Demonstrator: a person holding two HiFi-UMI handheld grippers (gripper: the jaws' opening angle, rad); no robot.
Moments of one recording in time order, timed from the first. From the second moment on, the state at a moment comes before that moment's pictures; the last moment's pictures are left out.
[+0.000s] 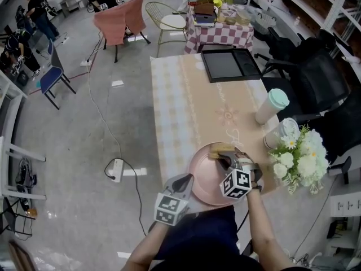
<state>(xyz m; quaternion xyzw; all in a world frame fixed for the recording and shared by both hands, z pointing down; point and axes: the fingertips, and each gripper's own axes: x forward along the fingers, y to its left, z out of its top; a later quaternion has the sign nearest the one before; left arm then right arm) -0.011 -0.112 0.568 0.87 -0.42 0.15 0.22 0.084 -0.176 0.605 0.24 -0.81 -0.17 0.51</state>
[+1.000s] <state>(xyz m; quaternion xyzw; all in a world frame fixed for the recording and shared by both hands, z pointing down) -0.008 -0.108 0.571 0.87 -0.40 0.15 0.22 0.085 -0.179 0.602 0.24 -0.85 0.01 0.47</state>
